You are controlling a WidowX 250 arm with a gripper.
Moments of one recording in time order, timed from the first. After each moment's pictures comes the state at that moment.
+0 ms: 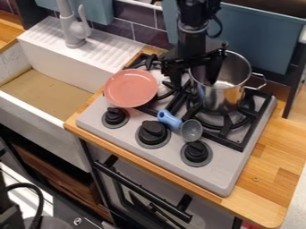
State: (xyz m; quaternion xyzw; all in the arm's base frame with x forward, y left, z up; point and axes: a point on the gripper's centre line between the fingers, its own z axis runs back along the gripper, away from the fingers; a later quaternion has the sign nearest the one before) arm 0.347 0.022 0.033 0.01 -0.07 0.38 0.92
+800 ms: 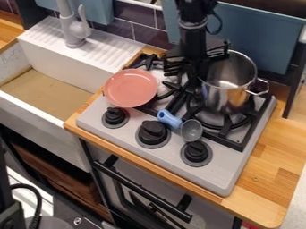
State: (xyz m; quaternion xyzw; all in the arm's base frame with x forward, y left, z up) arm 0.351 0.023 0.033 -0.03 -0.03 0.36 0.93
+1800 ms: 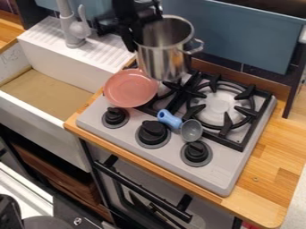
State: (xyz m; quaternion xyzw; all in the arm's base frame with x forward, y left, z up) arm 0.332 0.138 0.087 -0.05 -0.04 0.37 0.93
